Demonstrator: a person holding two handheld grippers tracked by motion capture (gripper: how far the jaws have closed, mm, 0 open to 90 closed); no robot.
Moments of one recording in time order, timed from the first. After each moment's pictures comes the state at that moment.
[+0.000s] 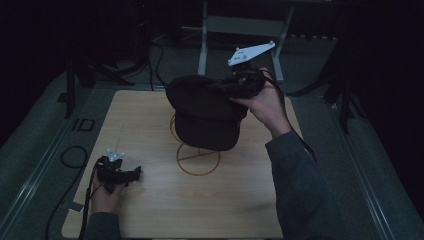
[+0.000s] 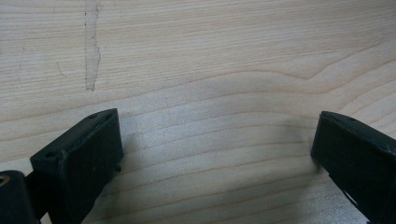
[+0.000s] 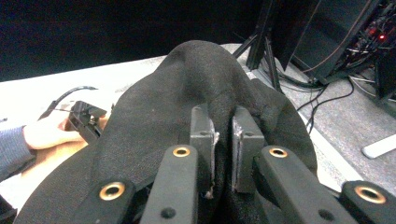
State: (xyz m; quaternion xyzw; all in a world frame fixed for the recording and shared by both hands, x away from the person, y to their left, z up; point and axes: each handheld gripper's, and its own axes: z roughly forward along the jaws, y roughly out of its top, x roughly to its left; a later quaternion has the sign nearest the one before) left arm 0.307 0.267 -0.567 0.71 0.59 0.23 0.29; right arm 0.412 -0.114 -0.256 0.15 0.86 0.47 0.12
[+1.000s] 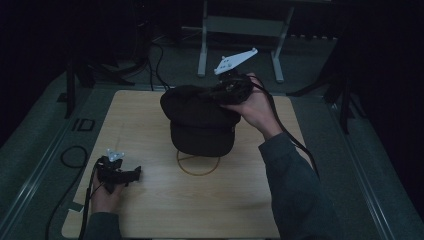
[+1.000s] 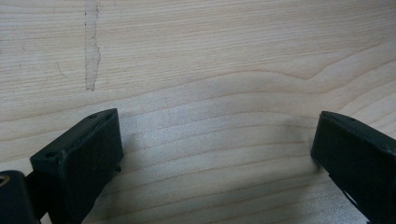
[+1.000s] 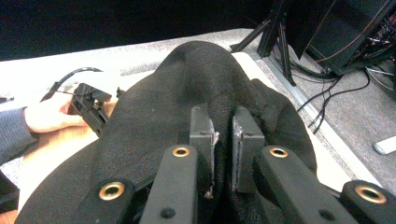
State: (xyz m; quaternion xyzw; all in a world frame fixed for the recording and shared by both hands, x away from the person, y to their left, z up) left arm 0.307 0.267 -0.567 0.71 0.59 0.23 0.29; right arm 0.413 -0.092 -0.274 0.13 0.88 0.44 0.11
